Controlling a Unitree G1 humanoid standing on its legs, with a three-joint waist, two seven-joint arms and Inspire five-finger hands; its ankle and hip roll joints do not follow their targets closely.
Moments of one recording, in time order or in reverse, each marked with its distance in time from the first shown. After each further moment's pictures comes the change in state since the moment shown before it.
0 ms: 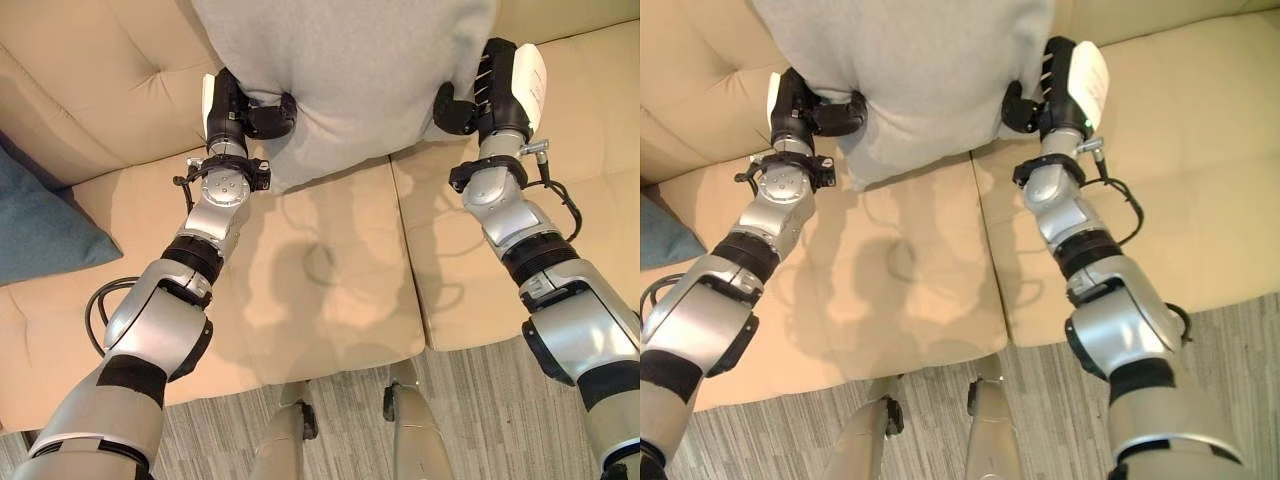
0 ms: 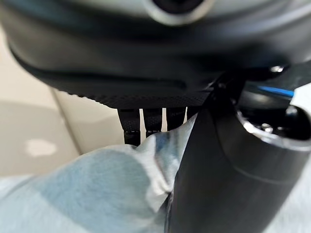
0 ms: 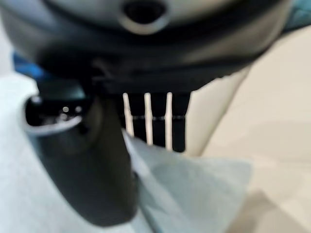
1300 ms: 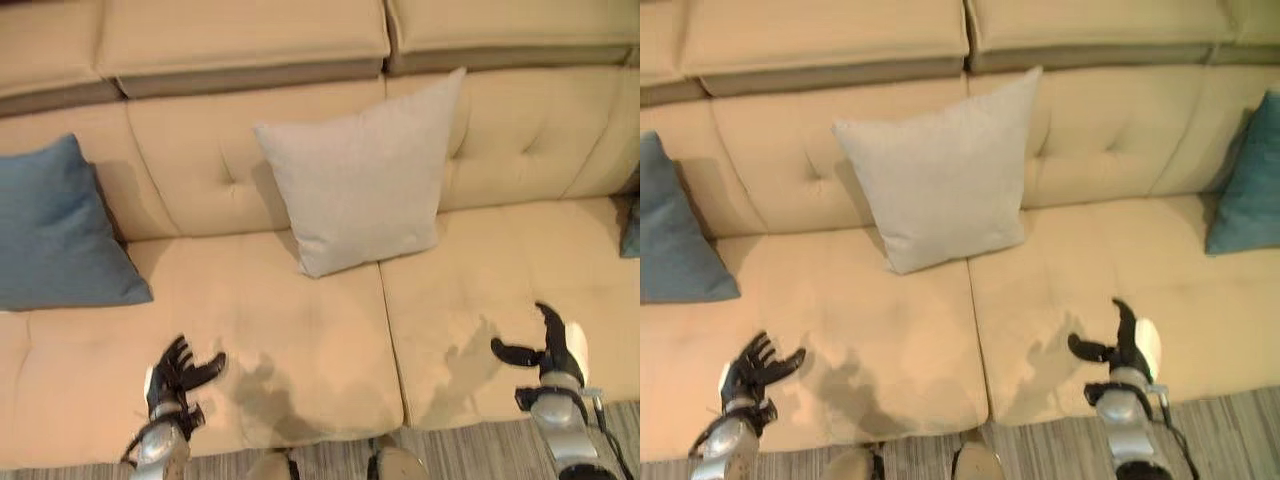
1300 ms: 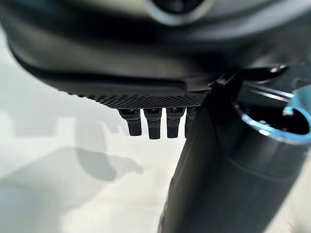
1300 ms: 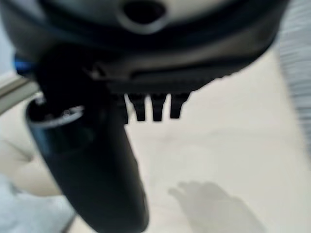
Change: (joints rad) left arm 1.357 -0.165 0.605 -0.226 0.104 0.011 -0.173; right arm 1.300 0.072 -0.686 -0.313 -0.230 -0.050 0.243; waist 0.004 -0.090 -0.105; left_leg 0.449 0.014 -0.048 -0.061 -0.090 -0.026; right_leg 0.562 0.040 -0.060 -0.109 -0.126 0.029
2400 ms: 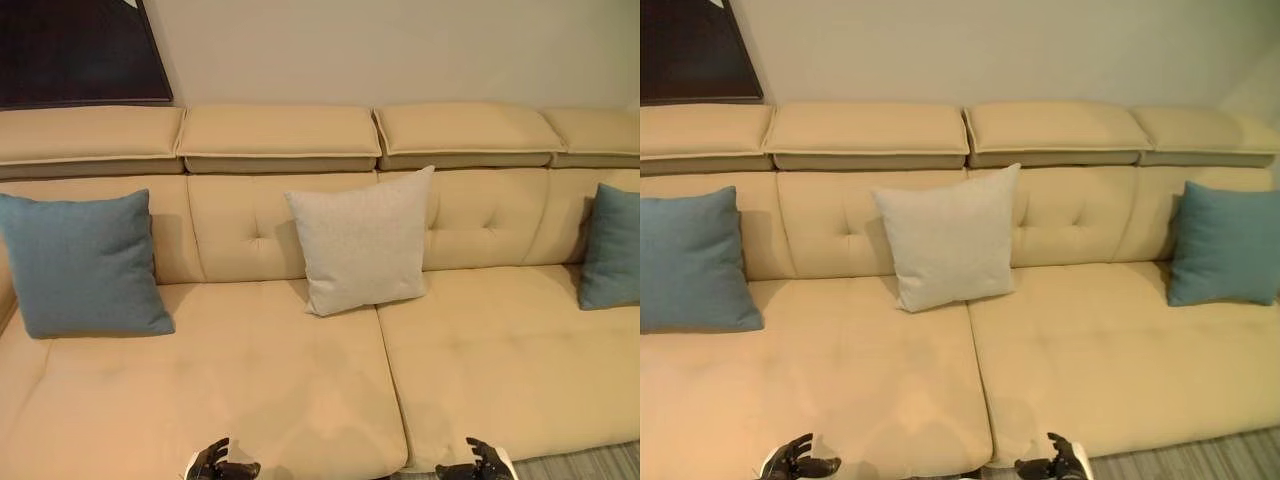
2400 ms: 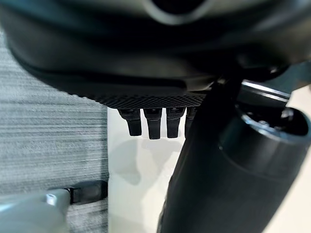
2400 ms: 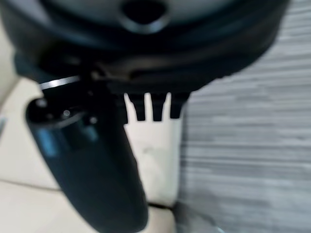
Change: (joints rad) left arm -0.130 -0.033 -0.167 0.446 0.336 0.064 -0.049; right arm -0.016 0.237 0.181 0.499 0.101 -0.006 0.125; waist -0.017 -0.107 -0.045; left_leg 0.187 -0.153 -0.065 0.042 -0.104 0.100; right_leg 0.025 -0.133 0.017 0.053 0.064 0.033
